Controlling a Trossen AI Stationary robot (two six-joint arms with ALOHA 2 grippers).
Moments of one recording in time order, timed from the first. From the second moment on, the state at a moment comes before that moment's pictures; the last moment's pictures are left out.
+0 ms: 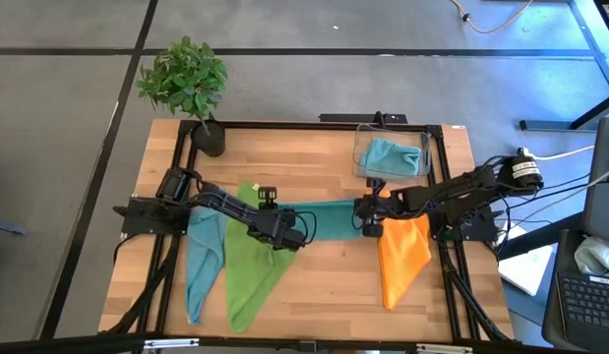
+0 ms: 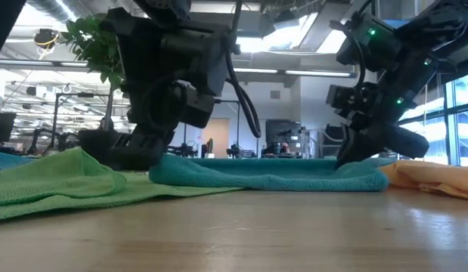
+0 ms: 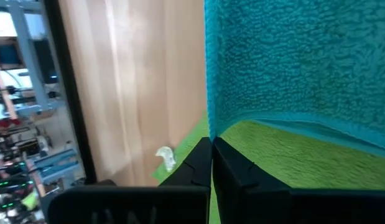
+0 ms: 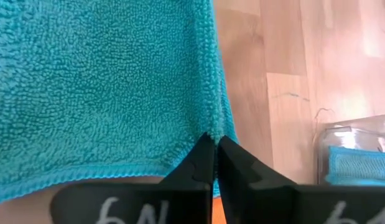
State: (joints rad) left arm -0.21 2.02 1.28 -1.06 -0.72 -0.36; right arm 0.06 1.42 0.54 -0.17 0.40 -0.09
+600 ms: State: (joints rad) left arm -0.28 2.01 1.30 -1.08 -0.84 -0.36; right arm 0.05 1.42 0.54 -0.16 0.48 -0.08
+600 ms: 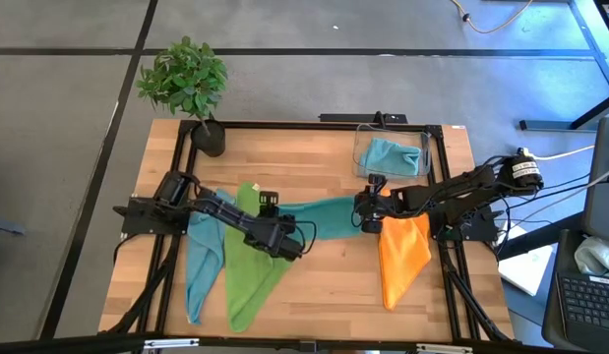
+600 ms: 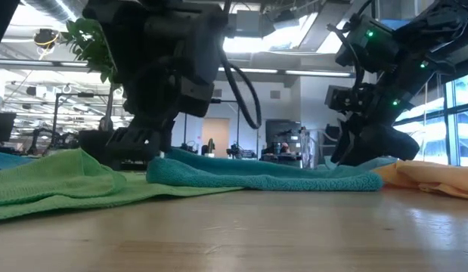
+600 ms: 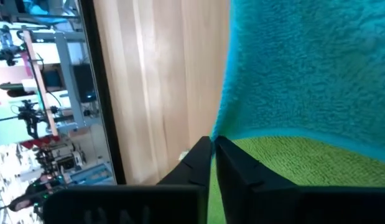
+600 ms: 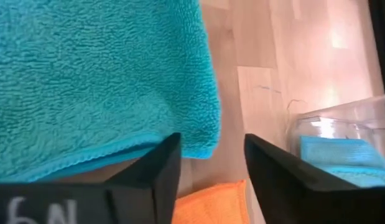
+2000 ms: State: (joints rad) left arm -0.43 1.87 1.16 -0.72 -0.59 -0.20; right arm 0.28 1.56 0.55 -0.06 0.14 0.08
